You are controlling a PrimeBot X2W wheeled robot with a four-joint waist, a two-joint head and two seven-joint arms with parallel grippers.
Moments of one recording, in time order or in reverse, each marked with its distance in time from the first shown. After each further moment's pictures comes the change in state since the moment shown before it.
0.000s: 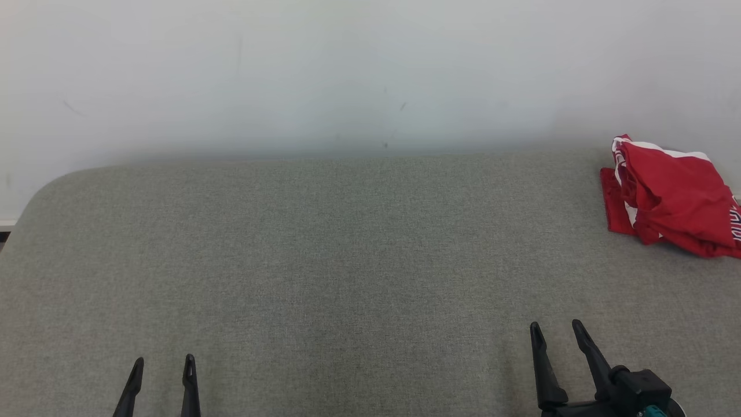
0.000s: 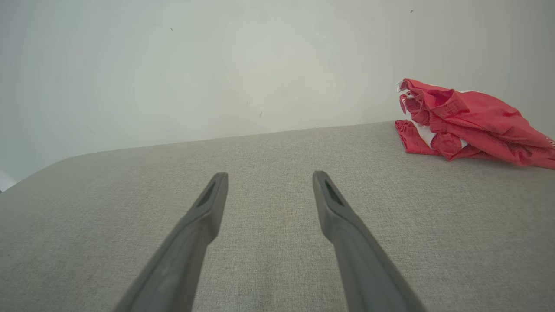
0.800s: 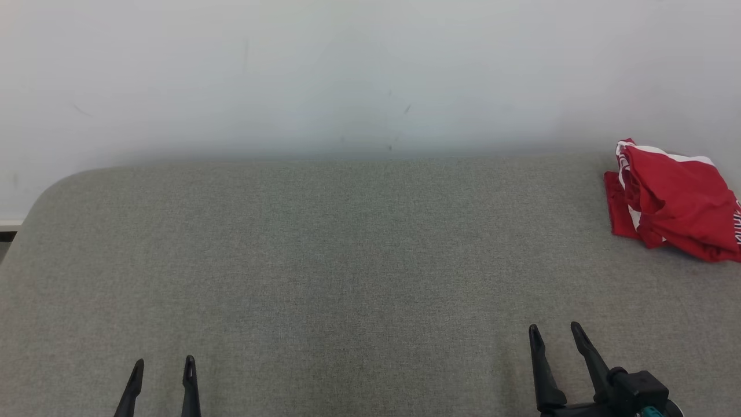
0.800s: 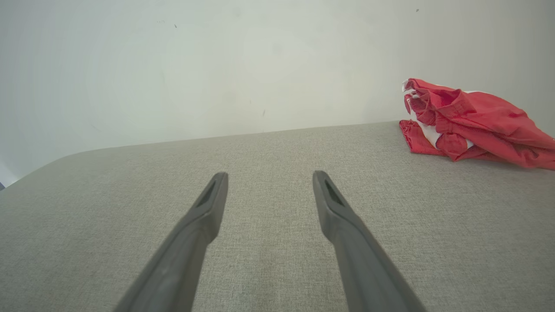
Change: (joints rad) left arm -0.001 -0.006 0.005 0.008 0.003 0.000 0.000; right arm -0.001 -0.002 0.007 0.011 -0.003 0.000 -0.001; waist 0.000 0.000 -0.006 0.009
